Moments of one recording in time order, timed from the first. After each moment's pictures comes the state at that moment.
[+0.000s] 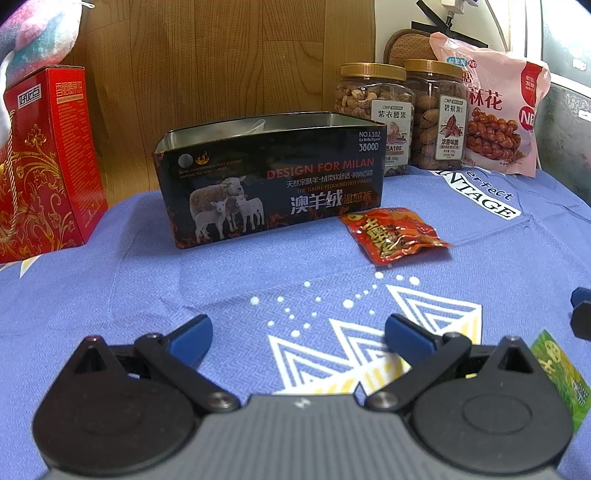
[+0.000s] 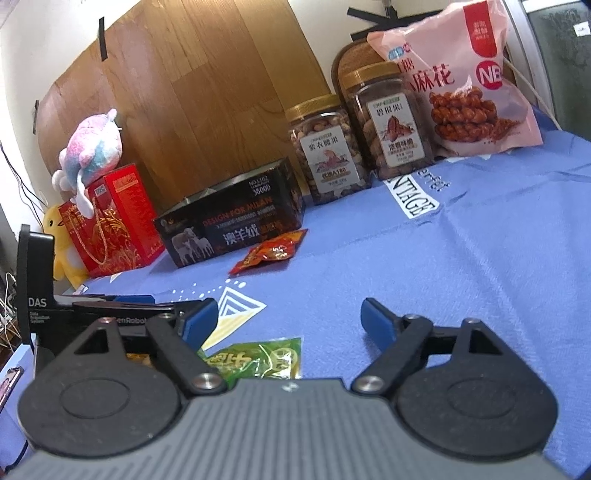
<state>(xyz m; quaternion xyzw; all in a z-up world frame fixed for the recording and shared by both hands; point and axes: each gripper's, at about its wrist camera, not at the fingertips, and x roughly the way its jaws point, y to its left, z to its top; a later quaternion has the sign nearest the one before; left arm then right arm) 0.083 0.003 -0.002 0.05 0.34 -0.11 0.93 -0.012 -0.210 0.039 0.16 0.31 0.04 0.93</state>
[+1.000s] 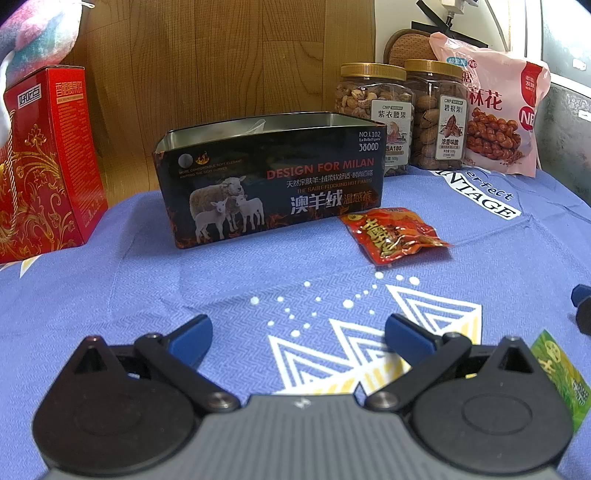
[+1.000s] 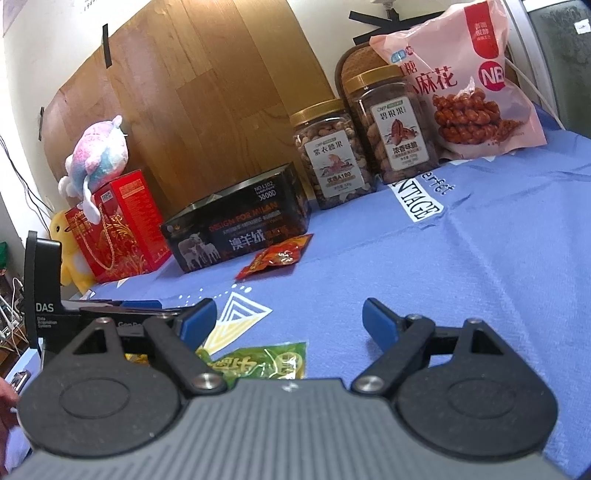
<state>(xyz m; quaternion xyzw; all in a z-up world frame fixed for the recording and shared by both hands) 0.083 0.003 -0.001 0.05 0.34 -0.11 0.93 -0.014 -0.212 0.040 0.17 0.30 0.05 0.94</state>
